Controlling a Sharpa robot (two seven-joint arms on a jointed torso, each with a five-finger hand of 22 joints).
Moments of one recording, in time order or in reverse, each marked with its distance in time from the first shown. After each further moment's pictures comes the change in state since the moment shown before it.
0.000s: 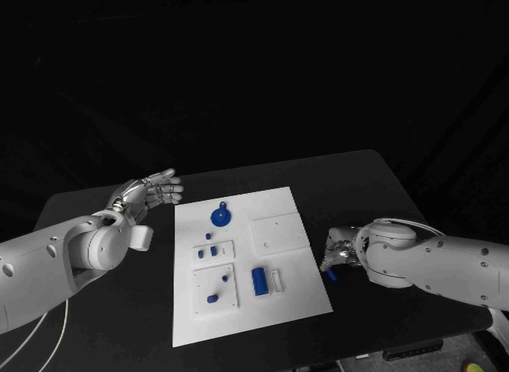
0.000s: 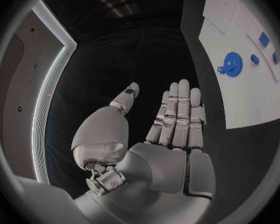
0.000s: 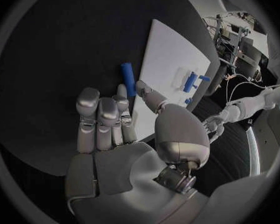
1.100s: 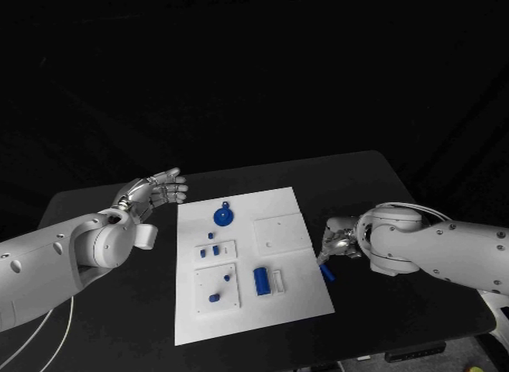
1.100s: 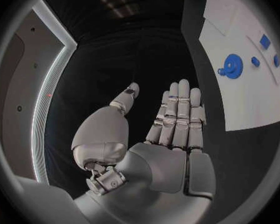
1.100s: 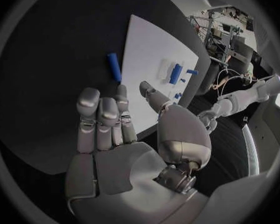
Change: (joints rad) left arm 0.000 0.005 0.000 -0.001 0.000 0.003 -0.003; left_hand -0.004 0.004 0.000 0.000 0.000 0.000 0.000 0.000 -0.001 0.000 0.000 0.000 -0.001 0.000 0.000 -0.004 0.003 0.000 0.000 0.000 0.000 0.002; right arm 0.095 -0.015 -0.021 0.050 0.067 0.085 0.010; right_hand -0.045 -0.069 0.001 0.013 0.000 -0.004 -0.001 -0.004 -0.022 -0.001 0.001 -0.001 0.000 0.000 0.000 -0.001 0.002 0.006 -0.001 0.002 0.000 0.000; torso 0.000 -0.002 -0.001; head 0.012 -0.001
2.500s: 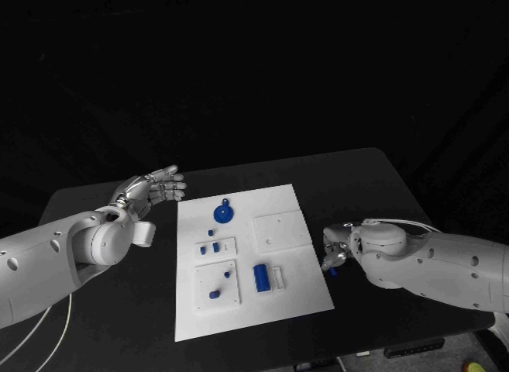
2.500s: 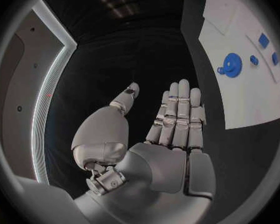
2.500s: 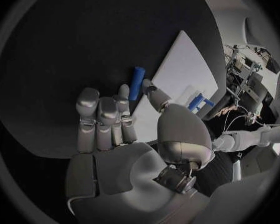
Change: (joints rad) left arm 0.000 -0.008 0.000 0.002 0.000 0.003 -0.002; left_hand 0.000 0.000 0.000 0.000 0.000 0.000 0.000 0.004 0.000 0.000 0.000 0.000 0.000 0.000 0.000 0.000 0.003 0.000 0.000 0.000 0.000 0.001; right arm -0.105 0.063 -0.002 -0.079 -0.355 -0.029 -0.006; right_hand 0.059 0.037 -0.103 -0.022 0.000 -0.012 0.002 0.019 0.409 -0.024 0.010 -0.003 0.008 -0.011 0.010 -0.013 0.009 -0.010 -0.018 -0.018 -0.005 0.000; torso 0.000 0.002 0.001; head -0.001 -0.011
